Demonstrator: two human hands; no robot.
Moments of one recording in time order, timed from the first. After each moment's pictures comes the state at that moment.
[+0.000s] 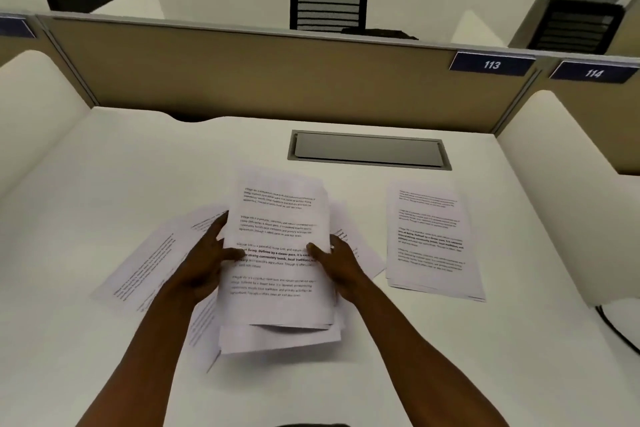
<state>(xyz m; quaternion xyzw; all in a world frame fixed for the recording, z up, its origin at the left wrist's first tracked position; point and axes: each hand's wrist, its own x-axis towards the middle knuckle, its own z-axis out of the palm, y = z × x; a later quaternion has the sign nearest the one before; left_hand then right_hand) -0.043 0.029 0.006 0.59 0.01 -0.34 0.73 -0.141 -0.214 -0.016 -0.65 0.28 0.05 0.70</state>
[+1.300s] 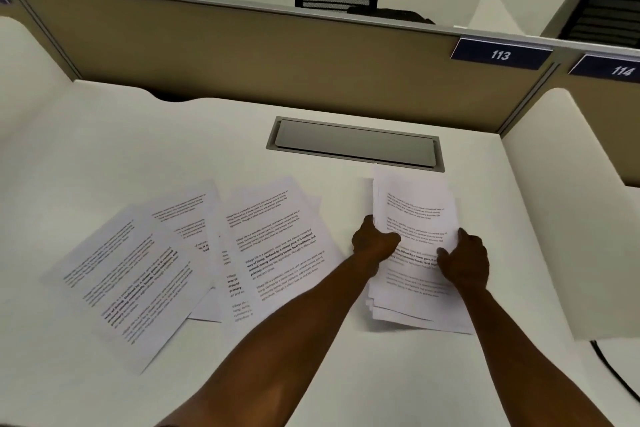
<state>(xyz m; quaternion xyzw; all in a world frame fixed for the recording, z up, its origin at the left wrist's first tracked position) -0.104 -0.285 -0.020 0.74 0.04 -0.33 0.58 -0.187 -0.453 -0.044 -0.89 0.41 0.00 0.21</state>
